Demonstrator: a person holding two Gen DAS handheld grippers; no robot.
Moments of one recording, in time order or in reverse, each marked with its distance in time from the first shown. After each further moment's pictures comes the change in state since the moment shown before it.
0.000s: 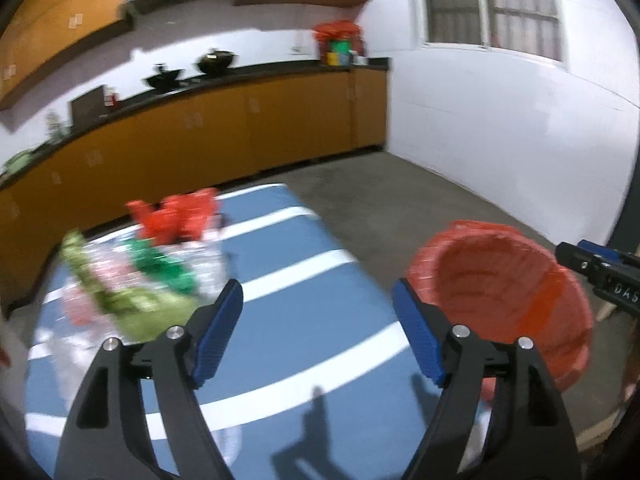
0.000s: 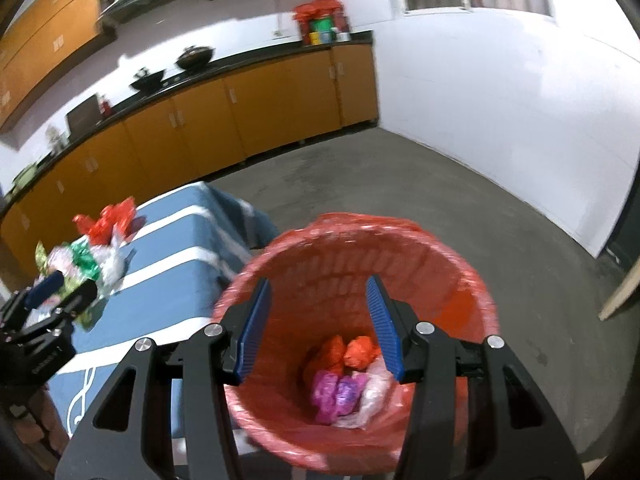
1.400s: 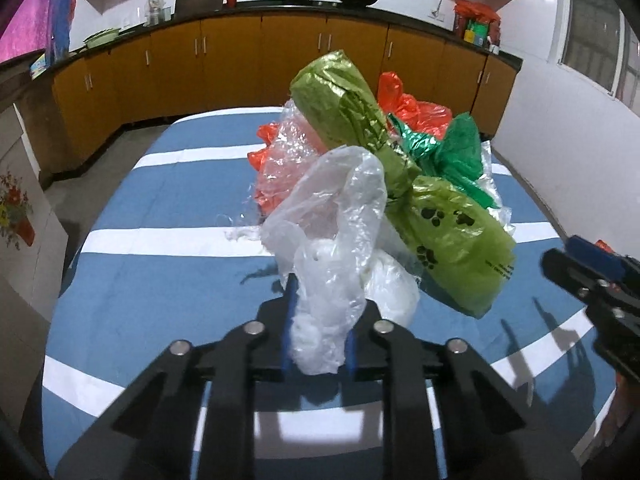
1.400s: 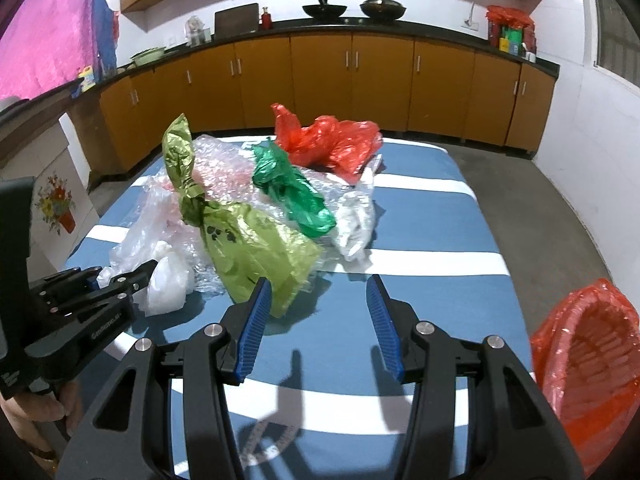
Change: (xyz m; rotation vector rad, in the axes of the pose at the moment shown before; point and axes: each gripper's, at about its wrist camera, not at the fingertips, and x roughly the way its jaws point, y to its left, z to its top) left arm 0.025 0.221 -0.081 -0.343 0.202 0.166; right arm 0.068 0.269 -0.032 -0.402 0.113 0.333
